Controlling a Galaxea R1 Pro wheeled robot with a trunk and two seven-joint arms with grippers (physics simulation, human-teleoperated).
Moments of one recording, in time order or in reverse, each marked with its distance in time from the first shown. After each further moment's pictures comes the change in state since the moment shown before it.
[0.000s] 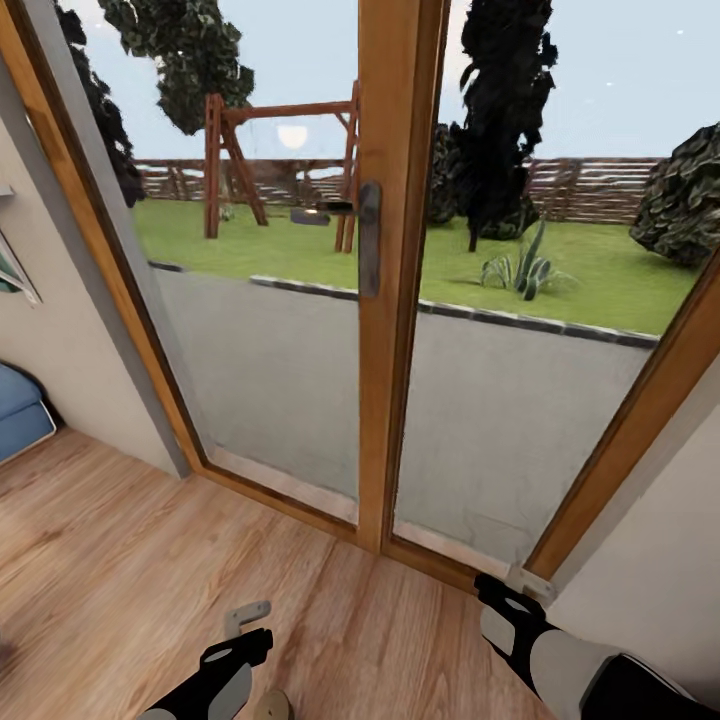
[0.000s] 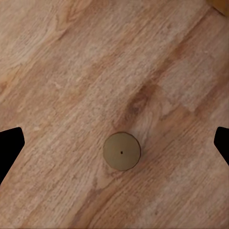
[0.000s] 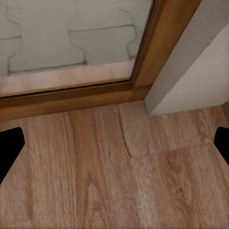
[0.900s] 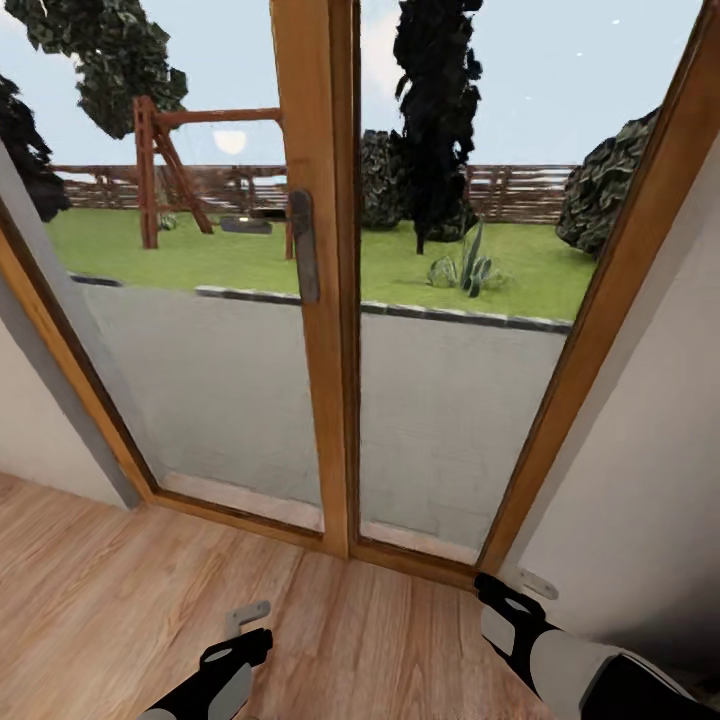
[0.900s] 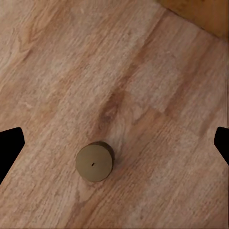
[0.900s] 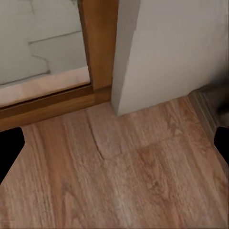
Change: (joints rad) left arm 0.000 0.000 0.002 0.000 -0.001 0.000 0.000; right arm 0.000 0.000 0.000 0.000 0.000 0.000 0.001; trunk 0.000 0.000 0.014
